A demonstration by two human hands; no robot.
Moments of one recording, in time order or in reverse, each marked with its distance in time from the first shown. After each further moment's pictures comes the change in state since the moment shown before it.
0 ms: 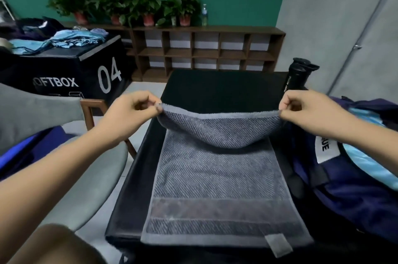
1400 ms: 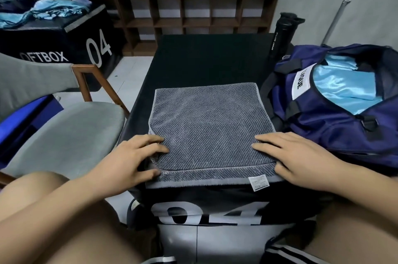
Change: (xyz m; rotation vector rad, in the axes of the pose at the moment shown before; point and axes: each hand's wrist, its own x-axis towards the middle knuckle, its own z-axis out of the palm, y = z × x) left_hand -0.193 -0.047 0.049 0.432 -0.488 0.299; right_hand -0.200 0.050 0.094 -0.494 -0.303 -0.443
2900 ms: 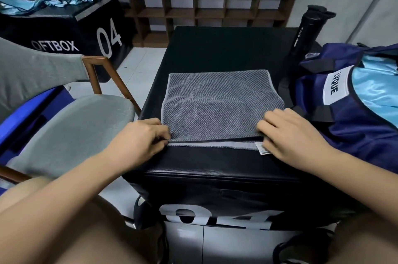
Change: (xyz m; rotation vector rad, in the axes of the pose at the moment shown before) left_hand 0.043 -0.035 -0.011 0.116 0.176 -0.054; right_hand 0.094 -0.005 -0.004 -0.160 0.355 -0.075
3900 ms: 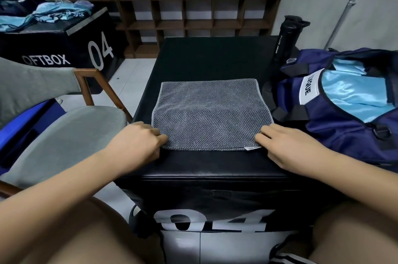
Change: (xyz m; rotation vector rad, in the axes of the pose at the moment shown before) left_hand 0.016 0.019 -0.008 0.475 -0.061 0.290; right_hand -0.039 0.007 -0.010 -0.032 -0.226 0.023
